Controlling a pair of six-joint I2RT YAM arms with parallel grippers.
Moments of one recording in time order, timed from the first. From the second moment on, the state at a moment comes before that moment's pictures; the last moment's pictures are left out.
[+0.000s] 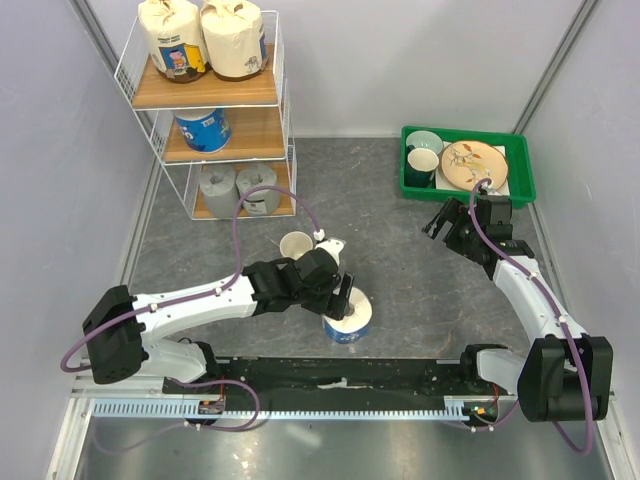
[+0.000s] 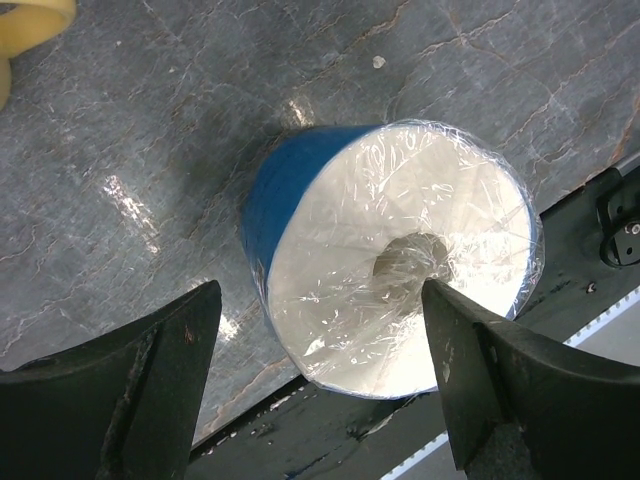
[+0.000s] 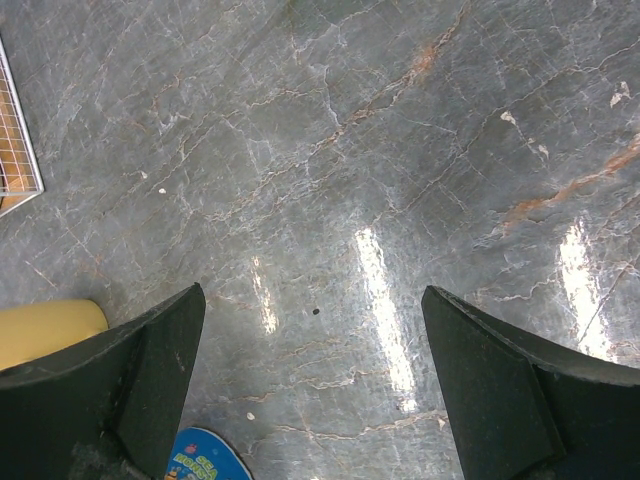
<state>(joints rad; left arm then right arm) -1.09 1.32 0.91 -0.49 -0.12 -0.61 0.01 1.15 0.74 -0.32 -0.15 0.55</state>
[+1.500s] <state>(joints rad) -1.09 1.25 0.90 -0.40 -0.10 -0.60 0.01 1.16 0.74 -0.32 -0.13 0.54</state>
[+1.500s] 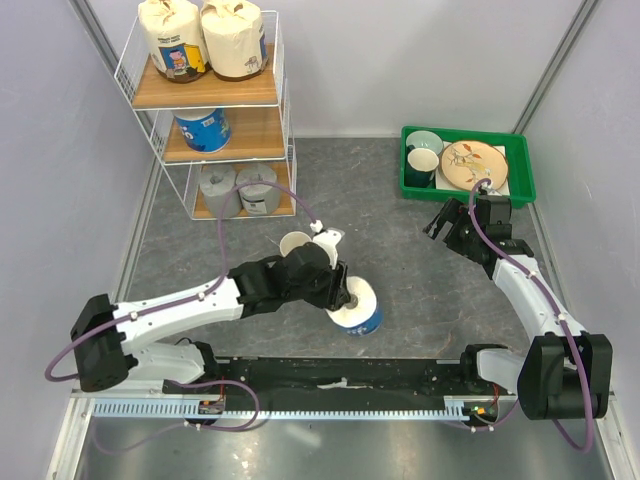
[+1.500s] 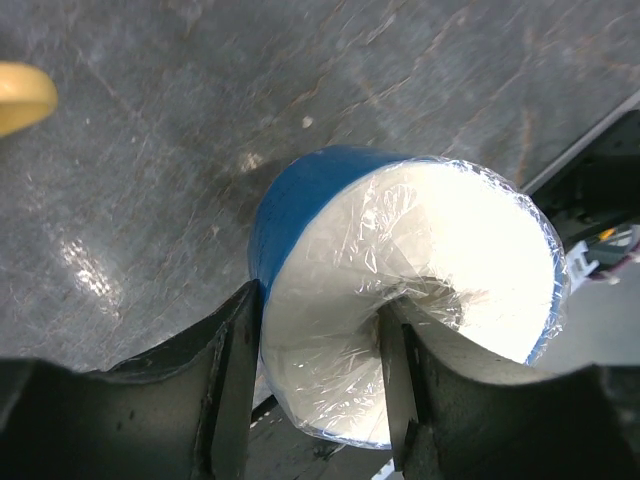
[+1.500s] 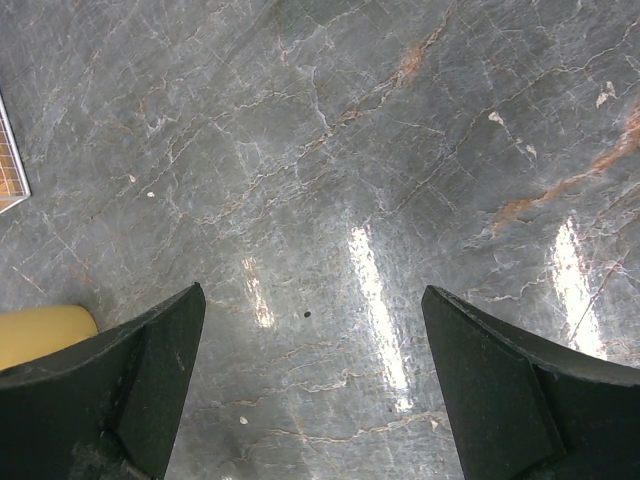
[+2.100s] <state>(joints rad) -0.84 1.08 1.28 -0.46 -0.35 -0.39 0.01 1.17 0.74 -0.32 -0.13 0.54</state>
